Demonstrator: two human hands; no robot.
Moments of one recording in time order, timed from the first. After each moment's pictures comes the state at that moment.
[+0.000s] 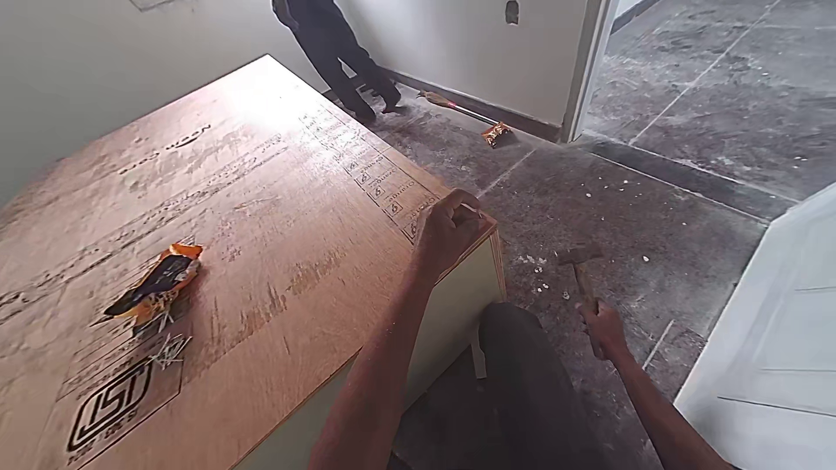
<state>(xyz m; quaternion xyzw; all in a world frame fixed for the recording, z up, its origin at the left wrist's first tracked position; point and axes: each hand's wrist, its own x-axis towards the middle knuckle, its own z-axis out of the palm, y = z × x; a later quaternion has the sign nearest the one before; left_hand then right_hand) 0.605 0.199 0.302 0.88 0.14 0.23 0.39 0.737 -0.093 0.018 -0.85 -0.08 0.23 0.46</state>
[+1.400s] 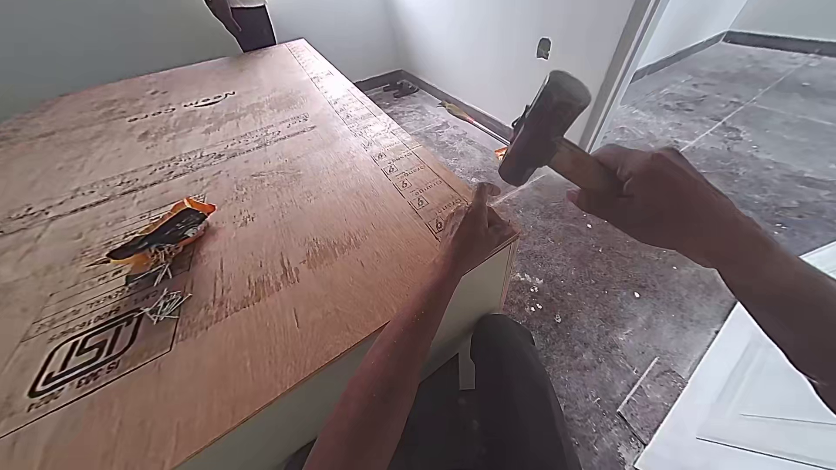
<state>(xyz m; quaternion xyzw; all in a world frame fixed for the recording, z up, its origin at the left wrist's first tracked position) 0.609 0.201 0.307 0.90 0.18 0.20 0.35 0.751 0.001 0.407 -0.77 -0.58 -0.05 0.24</state>
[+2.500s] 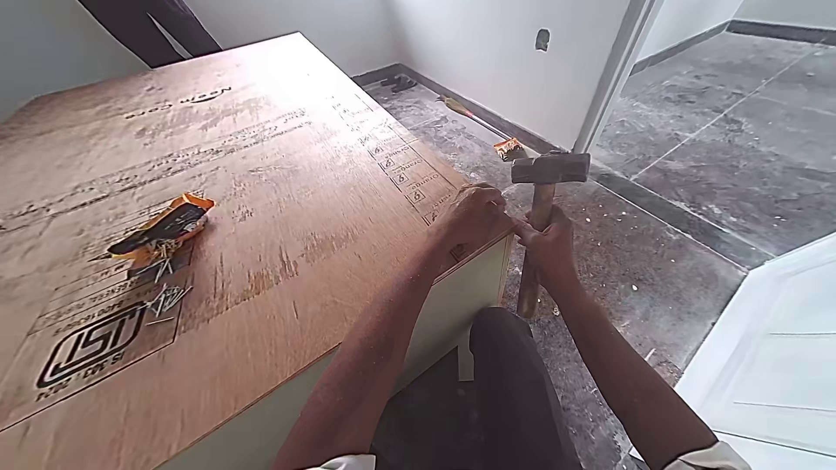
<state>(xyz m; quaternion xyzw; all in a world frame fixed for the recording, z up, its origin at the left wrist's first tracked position) 0.626 0.230 0.313 0.96 0.07 0.10 0.25 0.705 0.071 0.262 -0.73 -0.23 0.13 0.63</state>
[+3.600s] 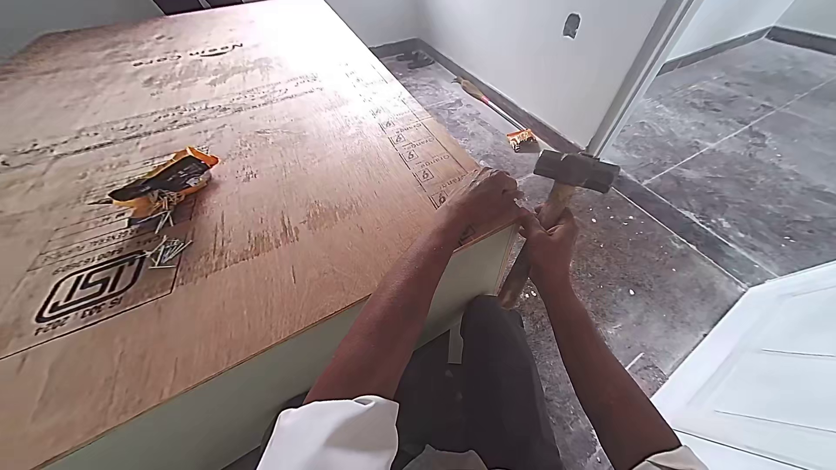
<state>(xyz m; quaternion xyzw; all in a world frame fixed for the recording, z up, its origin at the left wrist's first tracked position) 0.643 0.230 0.309 0.98 0.06 0.08 0.19 0.692 0.075 0.249 -0.70 -0.18 0.11 0.68</state>
